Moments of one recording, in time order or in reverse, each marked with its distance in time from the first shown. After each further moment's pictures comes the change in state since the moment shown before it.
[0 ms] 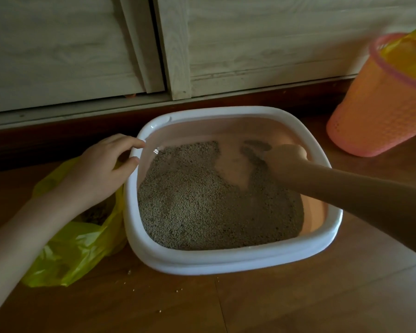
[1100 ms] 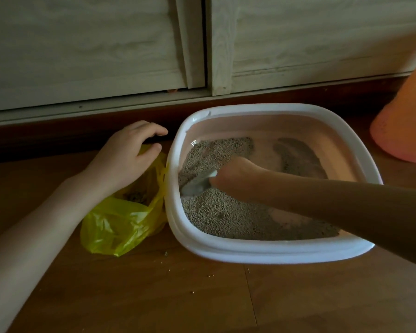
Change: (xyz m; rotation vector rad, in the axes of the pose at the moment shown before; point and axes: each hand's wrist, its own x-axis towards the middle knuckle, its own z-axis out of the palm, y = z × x) left_hand -0.019 -0.016 -0.031 0.040 0.056 -0.032; right_hand -0.033 -0.147 -0.002 -0.563 0.049 -0.801
